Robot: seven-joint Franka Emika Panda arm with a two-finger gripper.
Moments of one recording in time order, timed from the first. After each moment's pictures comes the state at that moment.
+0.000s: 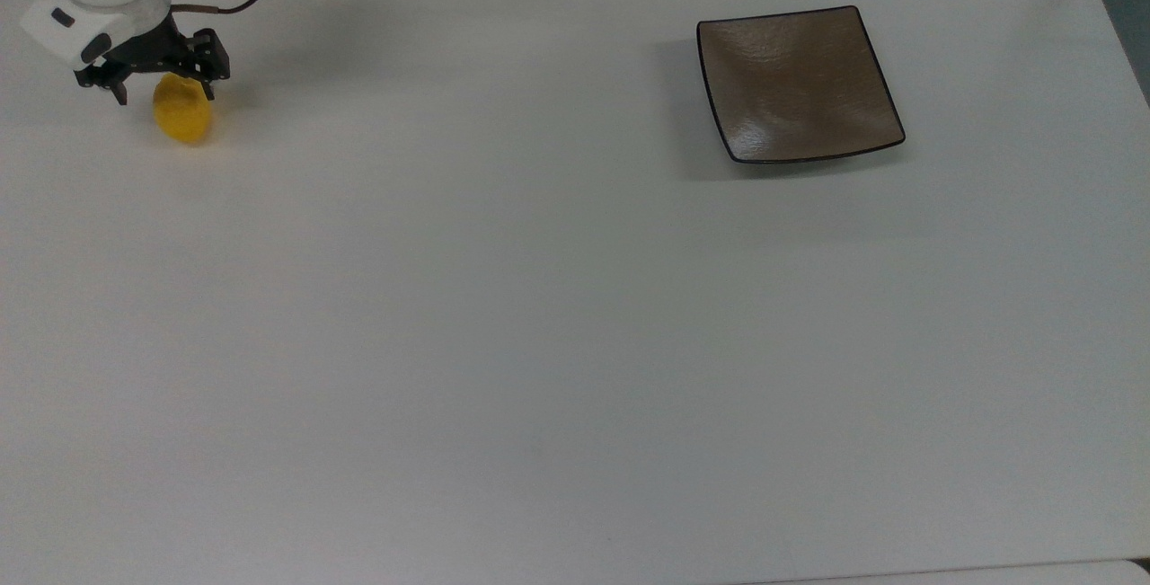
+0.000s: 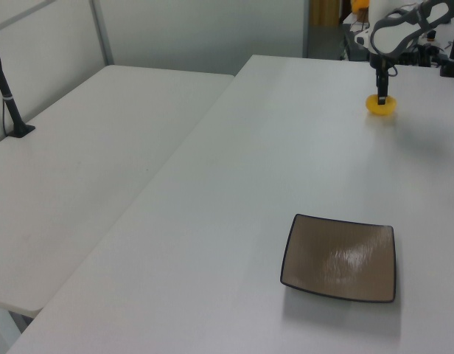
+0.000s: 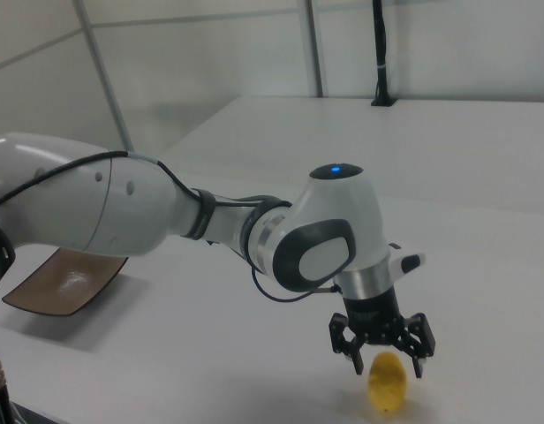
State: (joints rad) arm -0.19 0.30 -0.32 -1.94 -0.14 2.28 -0.69
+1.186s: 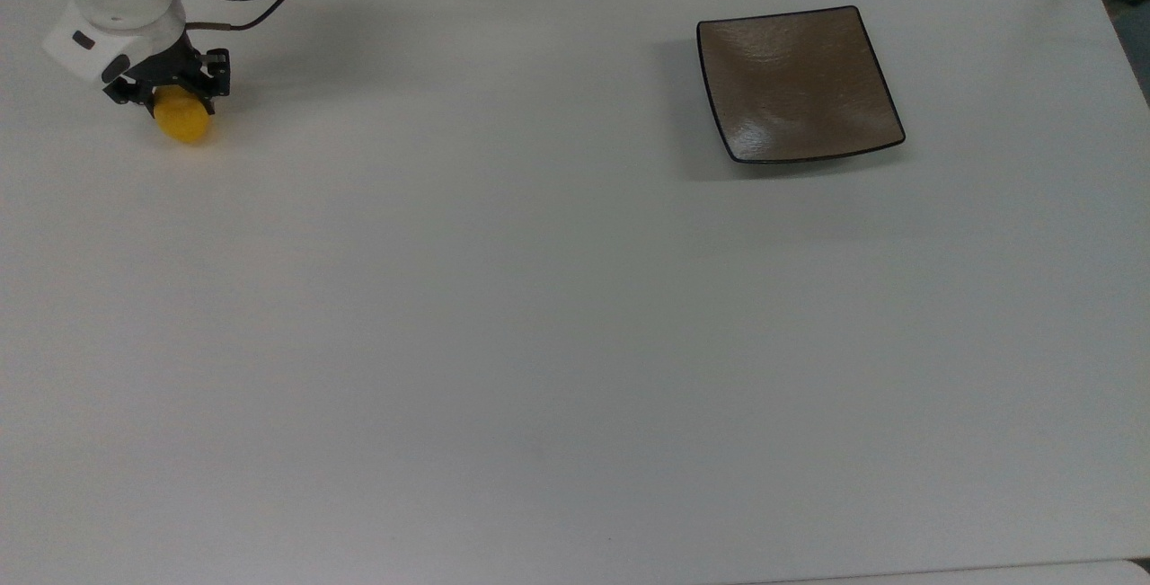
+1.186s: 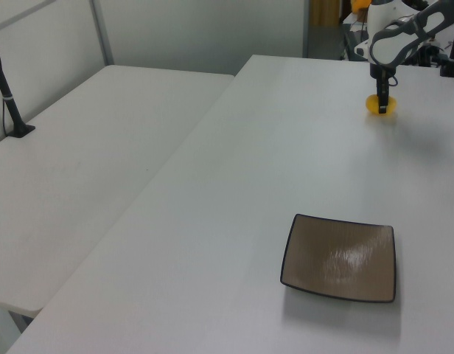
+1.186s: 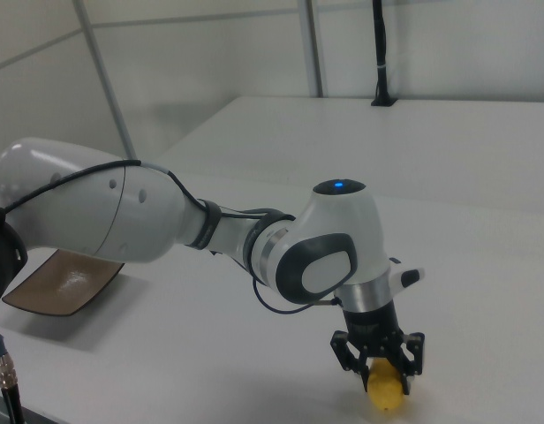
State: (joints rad) arm -0.19 0.33 -0.32 -1.95 -0.14 2.29 -0.69
